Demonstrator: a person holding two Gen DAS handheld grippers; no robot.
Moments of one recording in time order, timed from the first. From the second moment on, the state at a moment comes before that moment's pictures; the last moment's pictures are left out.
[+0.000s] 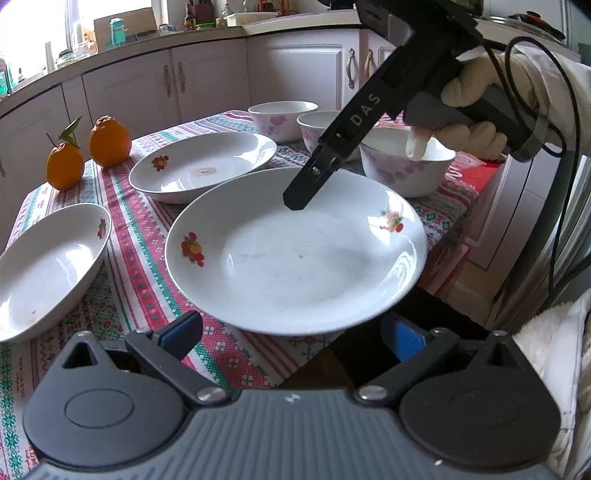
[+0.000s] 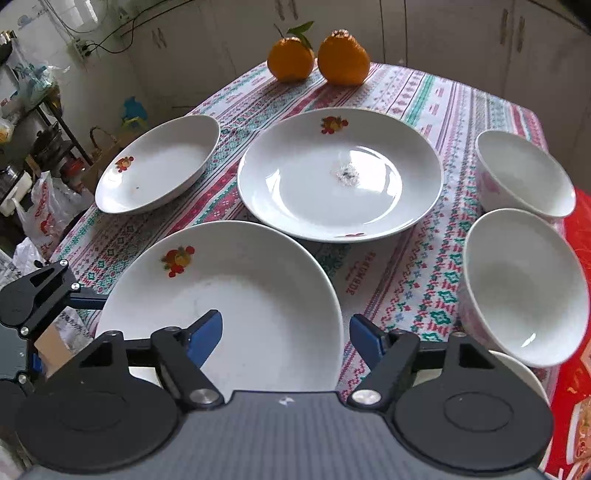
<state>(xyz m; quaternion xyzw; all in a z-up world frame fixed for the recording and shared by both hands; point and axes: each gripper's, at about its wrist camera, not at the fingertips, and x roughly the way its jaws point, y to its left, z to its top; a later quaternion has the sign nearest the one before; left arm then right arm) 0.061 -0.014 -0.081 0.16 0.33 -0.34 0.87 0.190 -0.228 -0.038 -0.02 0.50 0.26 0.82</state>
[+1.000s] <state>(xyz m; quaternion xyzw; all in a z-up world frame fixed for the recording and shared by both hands) 0.069 -0.001 -0.077 0.12 0.34 -0.34 0.87 0.211 -0.208 -0.038 -0.01 0.55 0.29 0.78</state>
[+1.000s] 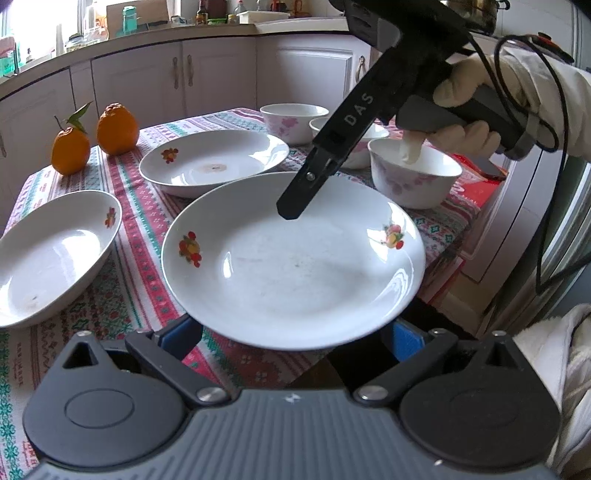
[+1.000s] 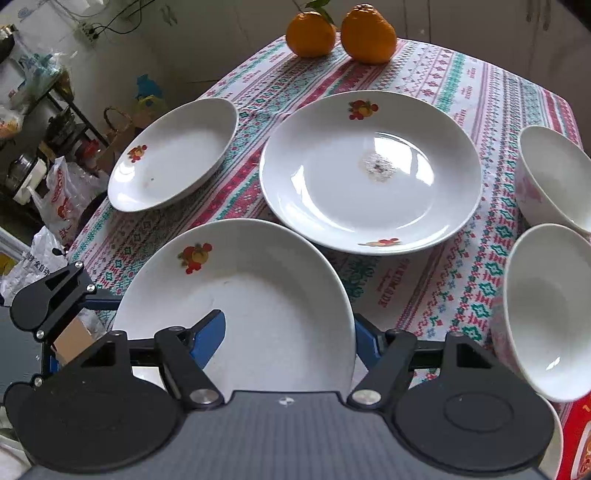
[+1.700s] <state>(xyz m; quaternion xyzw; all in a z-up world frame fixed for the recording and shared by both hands) 0.074 -0.002 -0.078 0.12 0.35 -0.35 0.86 0.219 -0.212 -0.047 0.01 0.56 0.32 0.77</state>
